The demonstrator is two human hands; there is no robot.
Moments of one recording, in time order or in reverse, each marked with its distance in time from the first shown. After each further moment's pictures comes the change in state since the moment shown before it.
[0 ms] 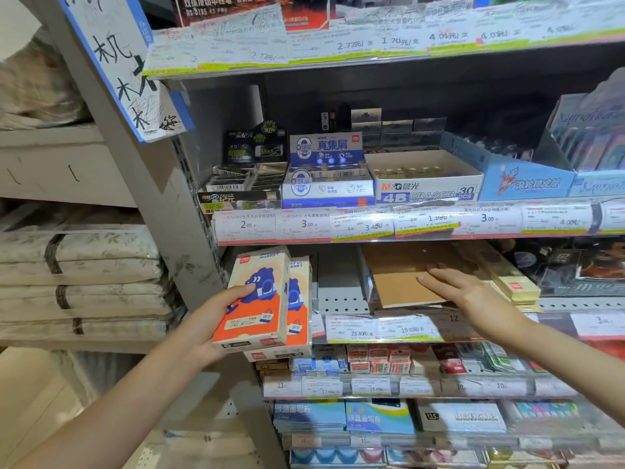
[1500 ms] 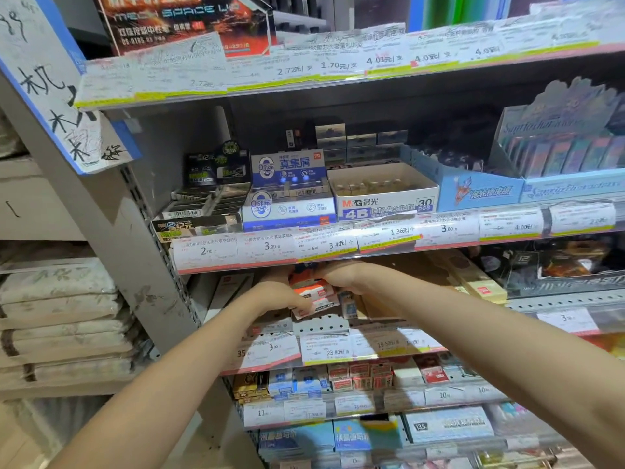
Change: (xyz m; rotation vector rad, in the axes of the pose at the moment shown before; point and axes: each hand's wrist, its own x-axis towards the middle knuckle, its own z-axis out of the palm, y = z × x) left_hand 0.102 0.020 0.104 1.298 -0.034 0.354; right_hand 0.135 -0.105 -0.026 1.002 -0.403 0.285
